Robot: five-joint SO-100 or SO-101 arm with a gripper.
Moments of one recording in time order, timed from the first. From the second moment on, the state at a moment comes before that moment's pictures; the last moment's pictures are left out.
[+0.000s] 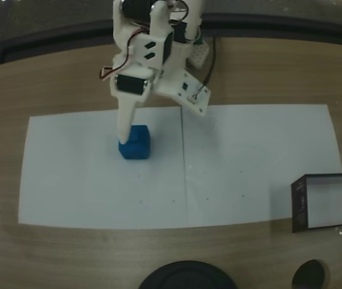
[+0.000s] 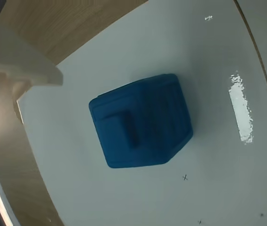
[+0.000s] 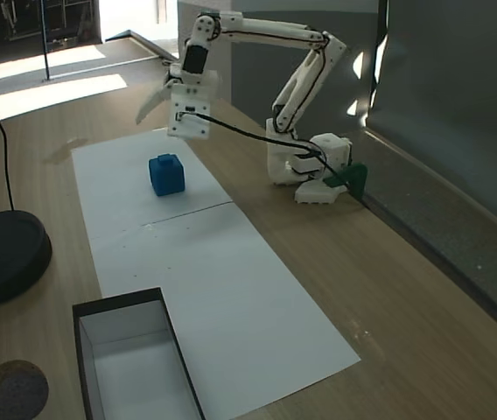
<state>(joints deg) 26.2 115.0 108.2 82.4 -7.6</state>
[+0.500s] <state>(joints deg) 29.3 92.5 100.3 83.1 -11.2</state>
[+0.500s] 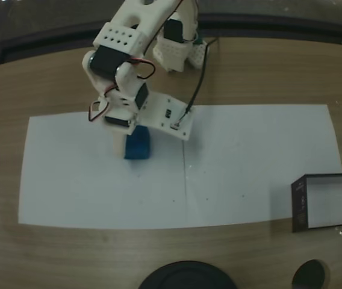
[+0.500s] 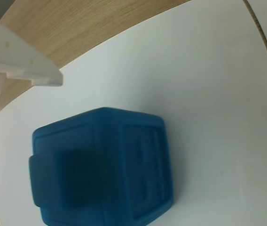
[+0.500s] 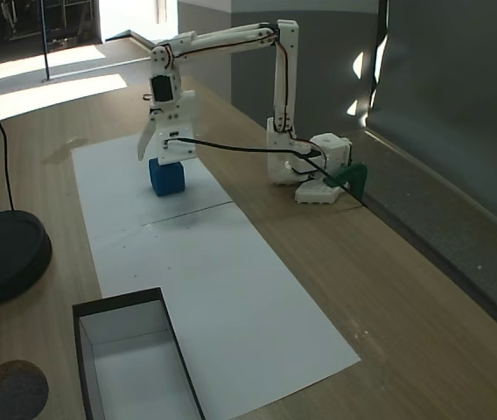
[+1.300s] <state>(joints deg) 11.2 84.1 83.7 85.1 -6.1</state>
